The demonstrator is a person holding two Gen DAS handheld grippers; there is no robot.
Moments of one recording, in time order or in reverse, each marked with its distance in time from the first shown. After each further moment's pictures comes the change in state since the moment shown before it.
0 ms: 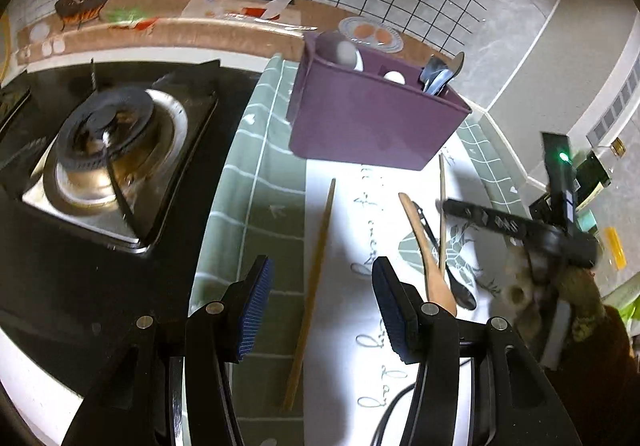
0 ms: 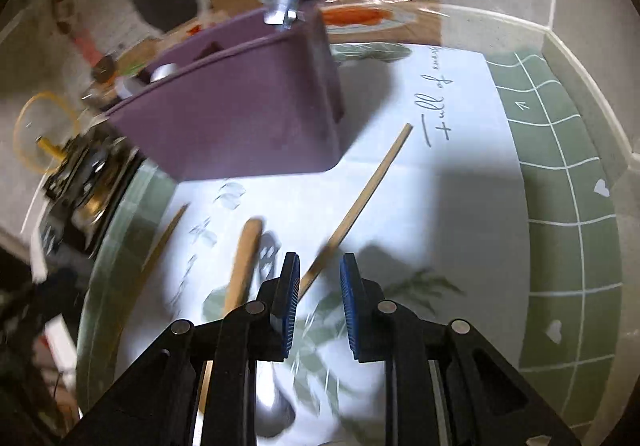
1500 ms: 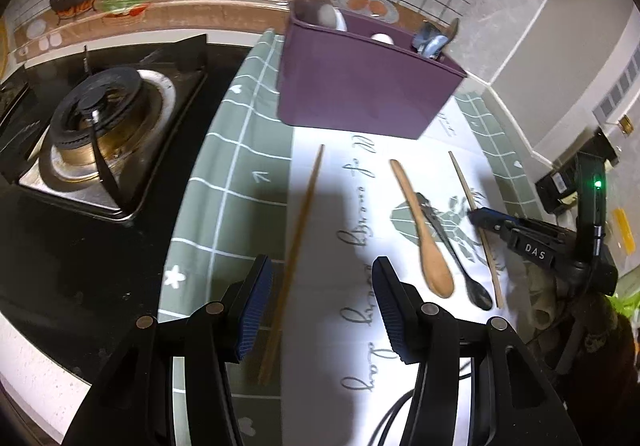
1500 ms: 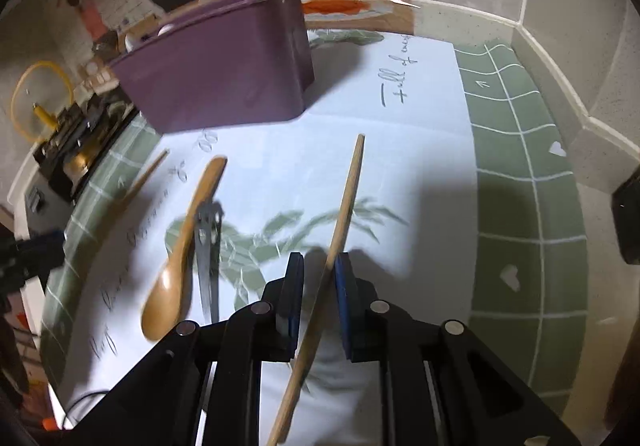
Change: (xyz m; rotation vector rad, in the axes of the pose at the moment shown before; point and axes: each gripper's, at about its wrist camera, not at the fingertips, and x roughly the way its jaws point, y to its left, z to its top) left arm 0.011 -0.019 -0.008 0.015 0.065 0.046; right arm -0.021 -0.019 -0.046 -0.105 0.000 -0.010
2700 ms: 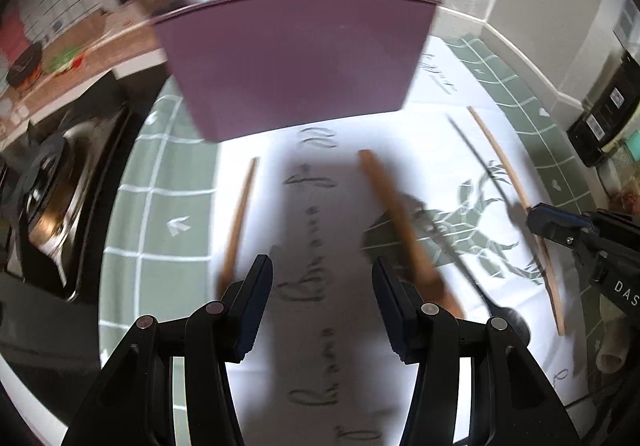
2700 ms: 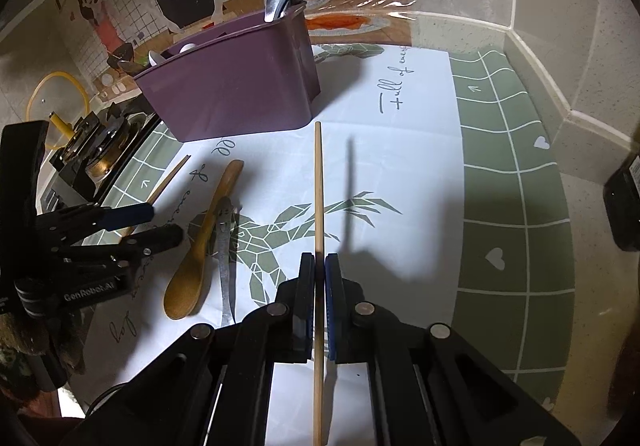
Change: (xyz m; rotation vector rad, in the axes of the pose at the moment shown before) left arm 0.072 -0.062 0.026 0.202 0.065 0.119; right arm -0.030 -0.006 -0.019 0.015 -0.044 0.039
